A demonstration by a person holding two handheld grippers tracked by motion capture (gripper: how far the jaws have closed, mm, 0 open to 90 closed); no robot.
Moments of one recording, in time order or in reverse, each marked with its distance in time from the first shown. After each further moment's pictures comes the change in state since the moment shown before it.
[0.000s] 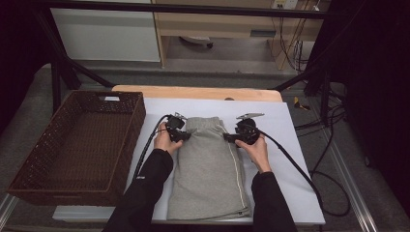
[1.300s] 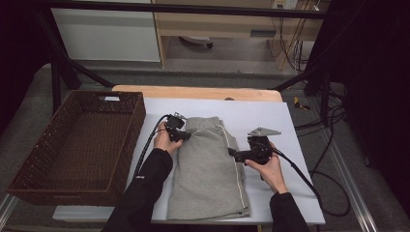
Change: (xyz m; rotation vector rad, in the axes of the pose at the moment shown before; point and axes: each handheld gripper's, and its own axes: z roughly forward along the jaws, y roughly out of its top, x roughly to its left) left arm 0.002 0.000 0.000 0.003 -0.010 -0.002; right arm 0.029 -0.038 -0.071 -0.122 0.025 -0.032
